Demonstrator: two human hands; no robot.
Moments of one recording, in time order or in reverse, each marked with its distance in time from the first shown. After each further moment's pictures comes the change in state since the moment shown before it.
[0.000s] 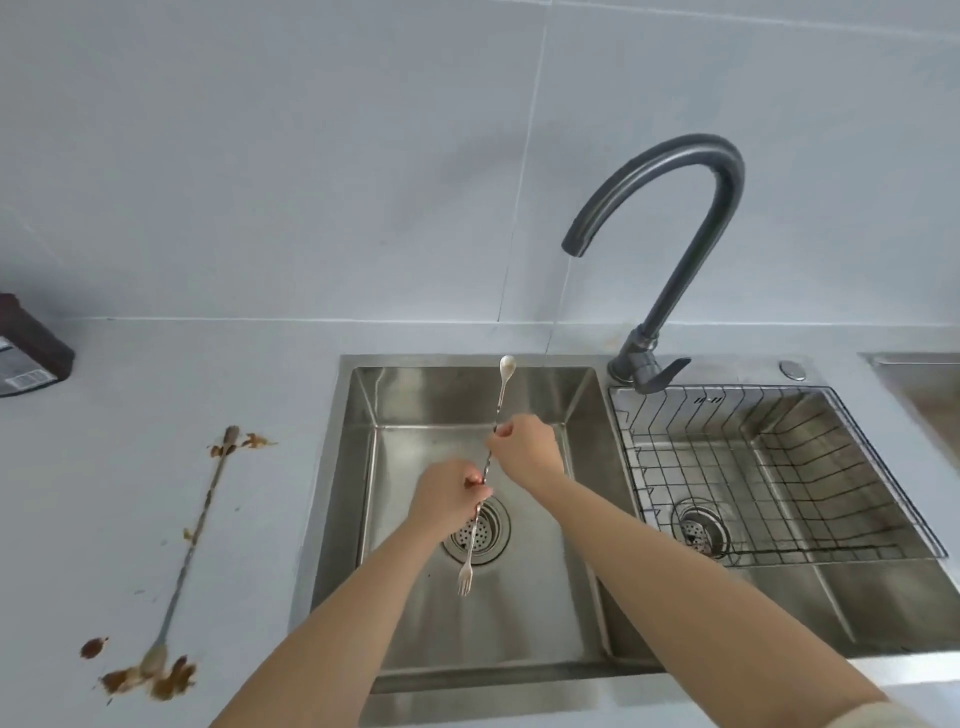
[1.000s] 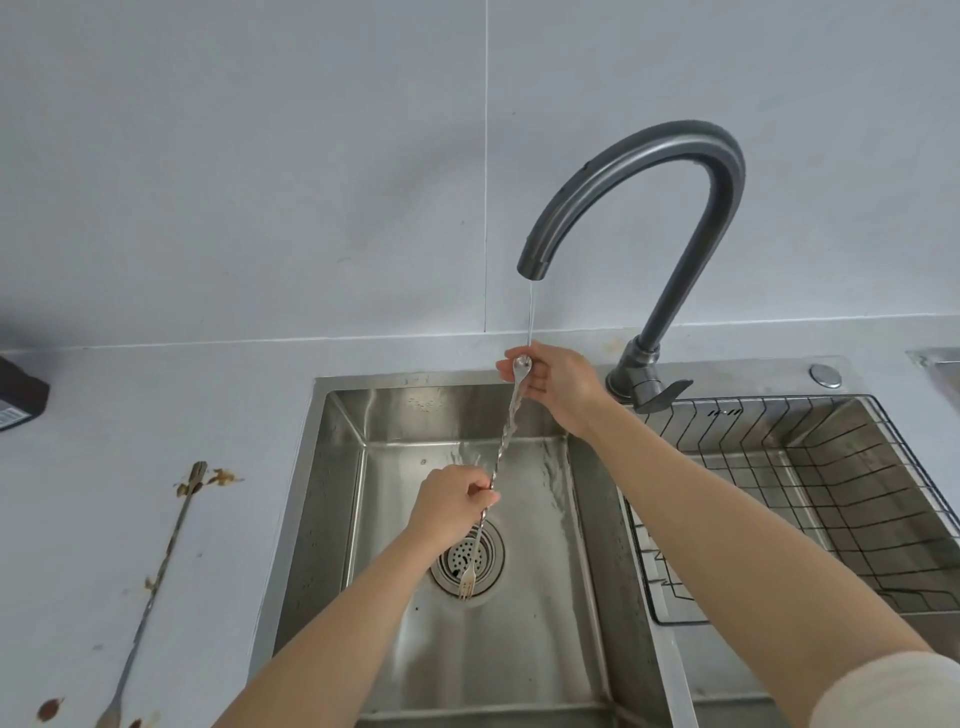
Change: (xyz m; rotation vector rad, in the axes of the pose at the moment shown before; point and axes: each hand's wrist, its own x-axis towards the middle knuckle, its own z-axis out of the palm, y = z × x) left_hand 0.048 0.029 0.011 0.001 0.032 0.061; right_hand 0.097 -0.003 -0.084 0.888 -0.258 -0.024
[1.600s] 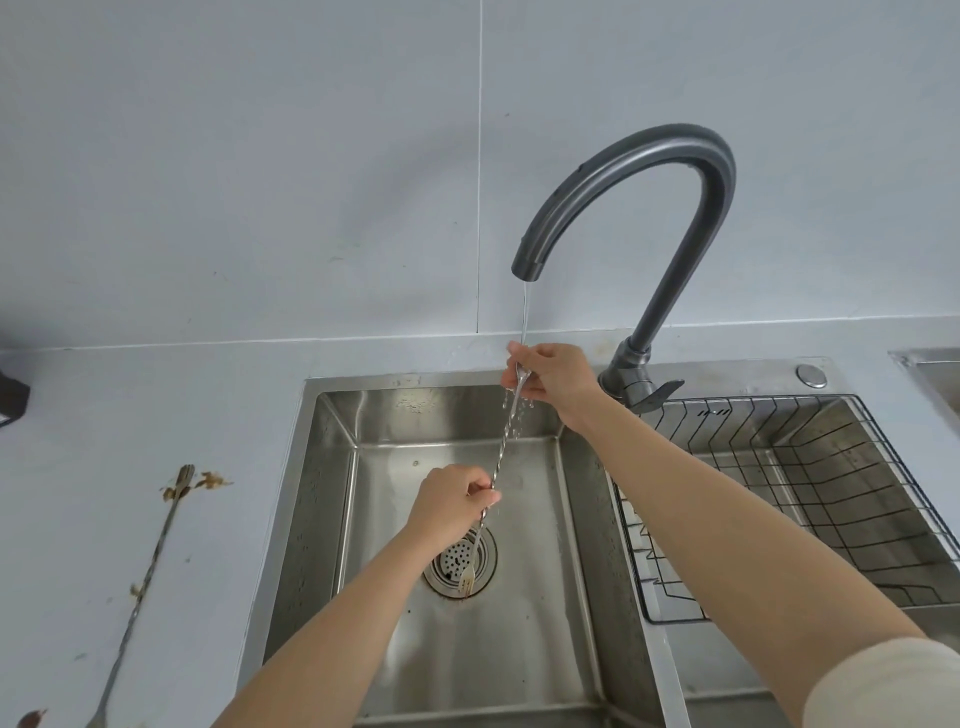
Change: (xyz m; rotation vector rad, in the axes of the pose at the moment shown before) left_hand 0.000 0.005 0.001 -0.078 -0.002 0.000; right_hand 0.000 -0.006 -0.002 -0.209 0.095 -0.041
